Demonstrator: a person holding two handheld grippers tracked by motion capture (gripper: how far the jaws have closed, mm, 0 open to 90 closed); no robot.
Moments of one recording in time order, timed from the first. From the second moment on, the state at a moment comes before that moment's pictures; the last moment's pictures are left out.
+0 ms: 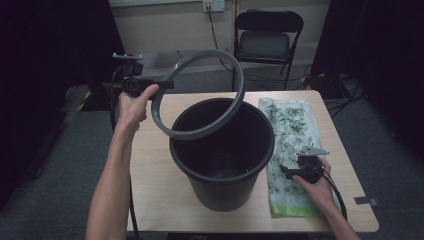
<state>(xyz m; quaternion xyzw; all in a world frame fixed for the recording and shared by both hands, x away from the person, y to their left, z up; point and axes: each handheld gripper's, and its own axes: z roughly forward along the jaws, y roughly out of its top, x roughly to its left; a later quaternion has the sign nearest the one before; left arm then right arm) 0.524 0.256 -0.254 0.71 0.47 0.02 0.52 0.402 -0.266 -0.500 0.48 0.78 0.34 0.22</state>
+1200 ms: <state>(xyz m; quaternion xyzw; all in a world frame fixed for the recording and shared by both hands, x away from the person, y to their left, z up) 0.549 0.314 -0.279 0.63 0.59 0.05 0.50 0.402 -0.266 -0.500 0.48 0.78 0.34 0.22</state>
